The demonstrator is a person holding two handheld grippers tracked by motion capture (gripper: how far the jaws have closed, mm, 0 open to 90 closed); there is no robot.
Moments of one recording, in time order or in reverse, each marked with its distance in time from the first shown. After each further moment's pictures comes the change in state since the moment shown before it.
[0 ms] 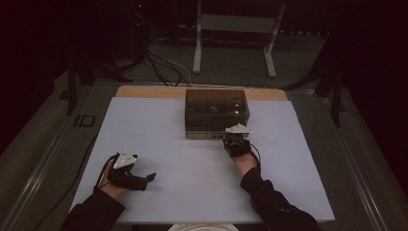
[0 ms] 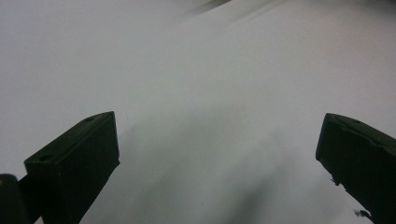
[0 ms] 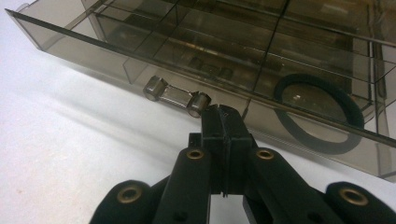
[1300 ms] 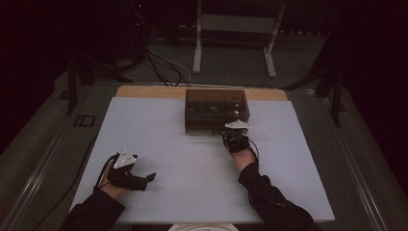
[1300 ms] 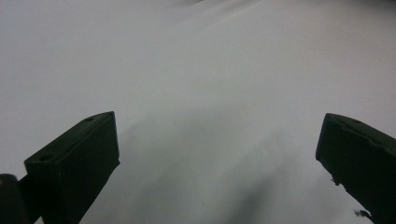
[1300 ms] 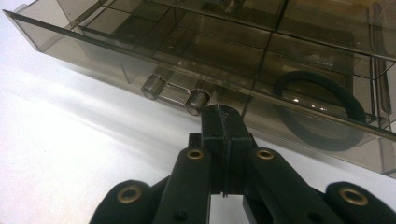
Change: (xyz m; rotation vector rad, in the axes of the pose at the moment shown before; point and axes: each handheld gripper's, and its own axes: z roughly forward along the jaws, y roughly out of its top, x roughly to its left) left arm 0.000 0.000 0.000 0.003 0.001 0.002; right arm -0.005 0.009 0.013 0.002 -0.004 0.030
